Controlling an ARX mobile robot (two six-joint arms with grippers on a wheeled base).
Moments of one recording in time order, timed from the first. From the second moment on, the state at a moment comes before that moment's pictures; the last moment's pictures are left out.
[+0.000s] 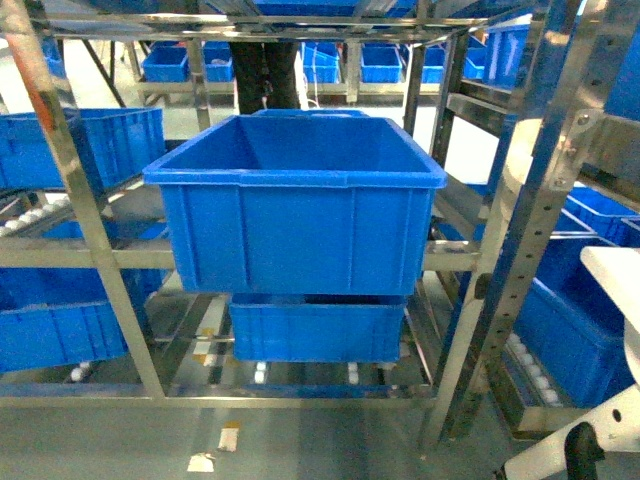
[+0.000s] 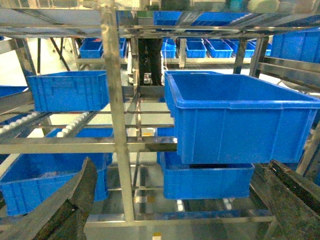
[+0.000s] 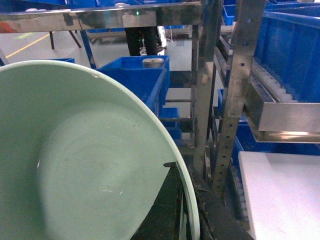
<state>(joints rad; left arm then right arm) 0.00 0.01 0.01 -0.01 0.00 0.00 -0.12 0.78 0.55 0.08 -0.26 0.05</state>
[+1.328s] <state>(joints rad) 0.00 0.01 0.01 0.00 0.00 0.00 -0.12 0.78 0.56 0.08 -0.26 0.05</state>
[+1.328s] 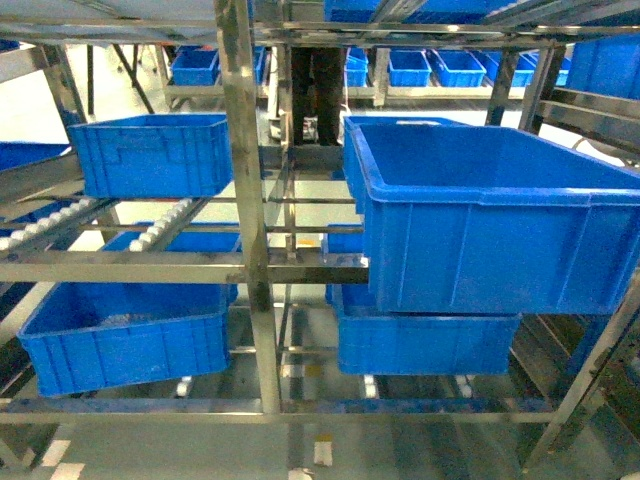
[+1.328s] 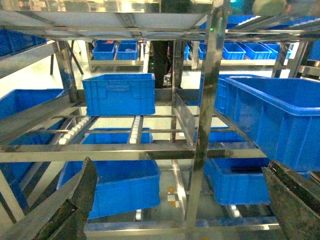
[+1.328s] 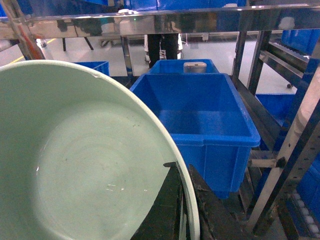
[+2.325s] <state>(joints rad) 0.00 0.01 0.01 0.00 0.00 0.00 -0.12 0.78 0.56 0.08 -0.26 0.05</state>
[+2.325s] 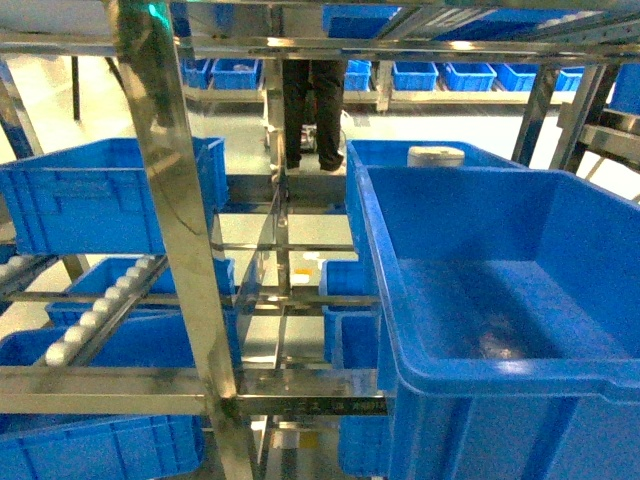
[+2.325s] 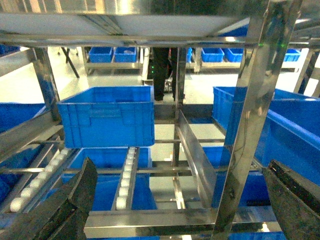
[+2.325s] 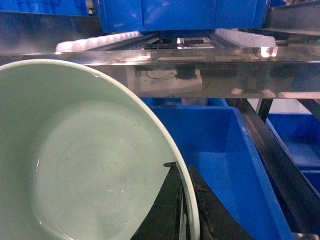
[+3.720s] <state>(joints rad) 0.00 0.01 0.01 0.00 0.00 0.00 -0.07 1.46 0.53 0.47 -0.23 -0.07</state>
